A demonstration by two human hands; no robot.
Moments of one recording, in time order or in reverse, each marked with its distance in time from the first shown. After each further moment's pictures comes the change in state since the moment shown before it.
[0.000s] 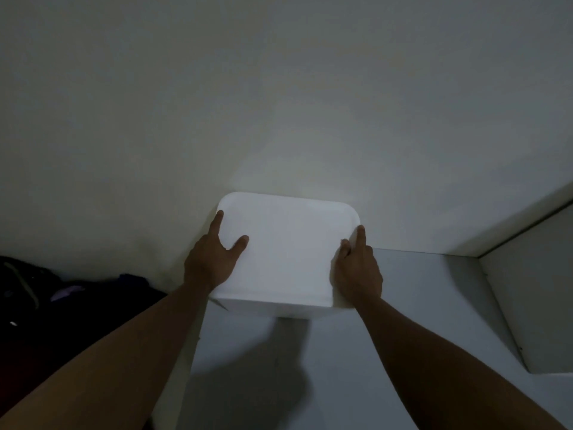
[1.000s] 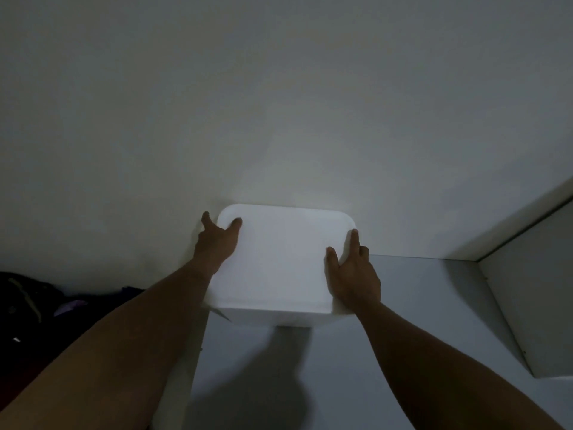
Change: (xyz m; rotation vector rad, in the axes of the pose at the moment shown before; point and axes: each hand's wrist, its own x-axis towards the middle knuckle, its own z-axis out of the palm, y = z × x) left_hand 0.045 0.031 -0.010 -0.257 -0.009 -0.289; right_hand -0.005 -0.005 0.001 -0.012 -0.065 -0.075
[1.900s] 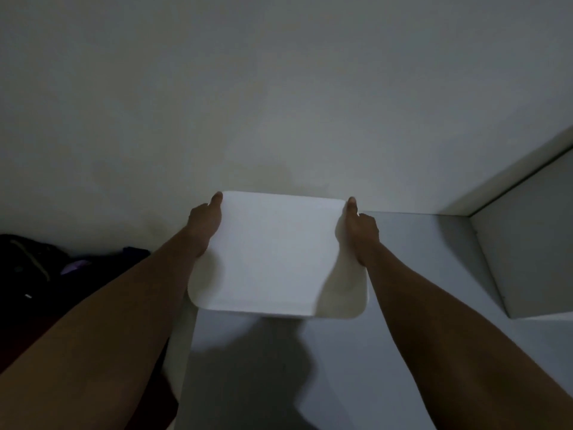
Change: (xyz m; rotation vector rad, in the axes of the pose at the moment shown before) left_hand -0.036 -0.025 0.000 -0.055 -0.131 -0.158; right_hand 0.019 0.030 -0.015 0.415 -0.138 0.424
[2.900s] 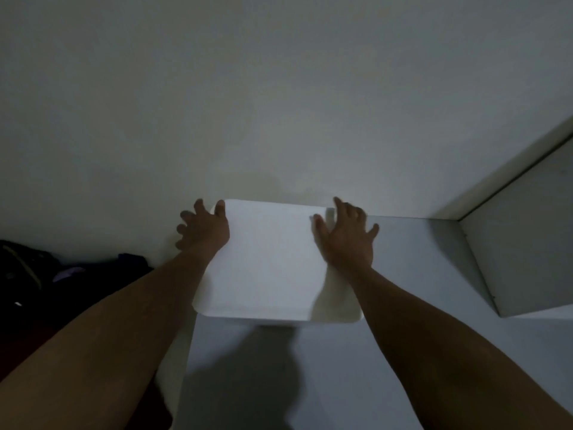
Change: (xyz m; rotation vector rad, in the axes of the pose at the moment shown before) left_hand -0.019 -0.019 0.006 0.422 0.271 0.156; right_hand -0.048 0.011 0.010 -0.587 0.258 -0.614
